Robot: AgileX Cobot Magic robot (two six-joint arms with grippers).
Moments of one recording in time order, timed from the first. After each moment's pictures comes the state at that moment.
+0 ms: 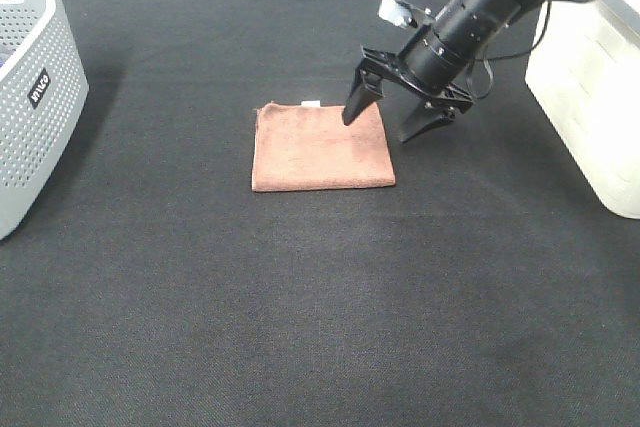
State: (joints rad) left arm 0.01 0.00 -0.51 -0.06 1.05 0.05; right arm 0.22 2.42 -1.97 0.54 1.01 -0.22
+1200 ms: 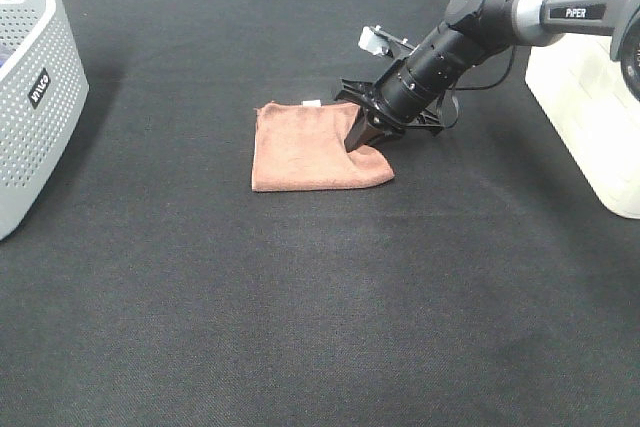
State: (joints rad) left arm 0.01 0.00 -0.51 -0.06 1.05 0.05; right arm 0.26 2.53 -2.00 0.61 0.88 -0.30
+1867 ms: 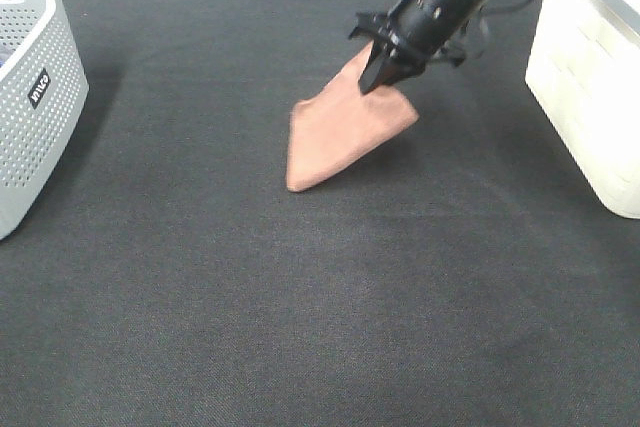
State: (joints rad) left arm 0.01 0.00 -0.51 -0.06 1.05 0.05; right arm 0.26 2.33 -2.03 0.49 1.01 -0.30
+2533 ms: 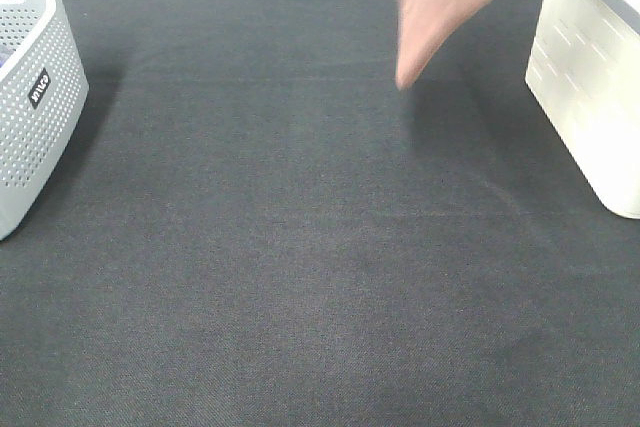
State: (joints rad) left arm 0.01 0.00 -0.51 -0.06 1.05 0.05; right arm 0.20 2.08 -2.27 0.12 1.21 -0.22
